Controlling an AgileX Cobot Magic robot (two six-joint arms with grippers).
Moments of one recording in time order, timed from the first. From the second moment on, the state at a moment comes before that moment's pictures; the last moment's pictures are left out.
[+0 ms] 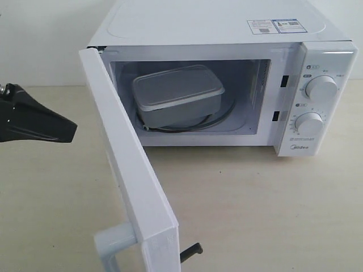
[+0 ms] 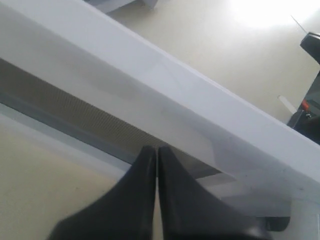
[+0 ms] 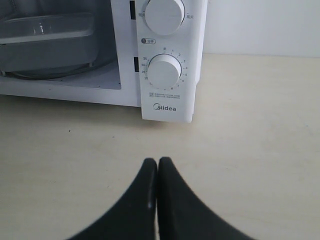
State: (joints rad) left arm -0.01 1.16 -0.89 -0.87 1.06 0.83; right arm 0.01 0.01 0.00 0.17 0.35 -0.15
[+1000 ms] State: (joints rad) left arm -0.16 1.39 -0.97 -0.99 0.90 0.96; right arm 0.01 0.01 0.00 0.17 0.33 -0.15
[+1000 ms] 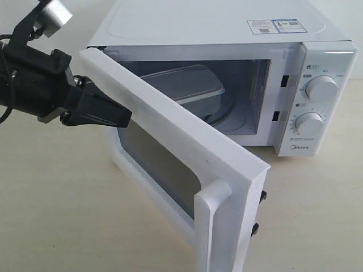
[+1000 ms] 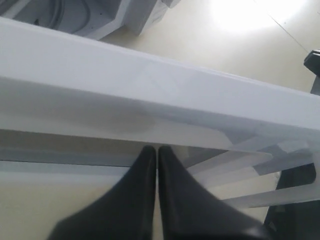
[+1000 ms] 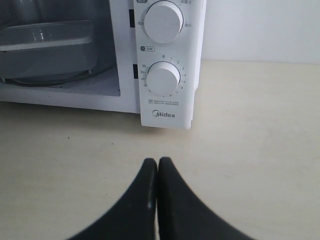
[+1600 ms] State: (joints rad) left arm -0.16 1.47 -0.97 -1.20 0.84 1.15; right arm 0.01 0.01 0.00 0.17 0.33 -0.15
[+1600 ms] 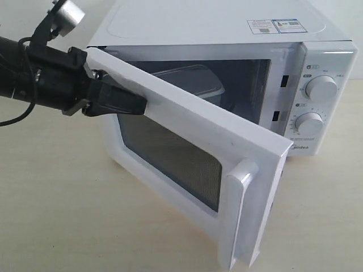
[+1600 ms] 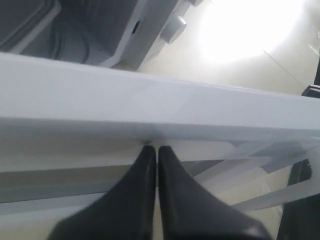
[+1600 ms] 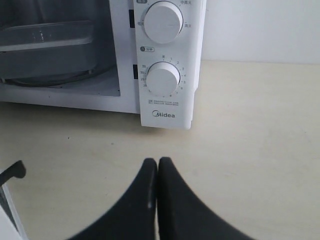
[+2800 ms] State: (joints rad) left arm -0.24 1.62 -1.13 -1.30 0.71 1.24; right arm 0.01 0.01 0.00 0.17 0.33 -0.15
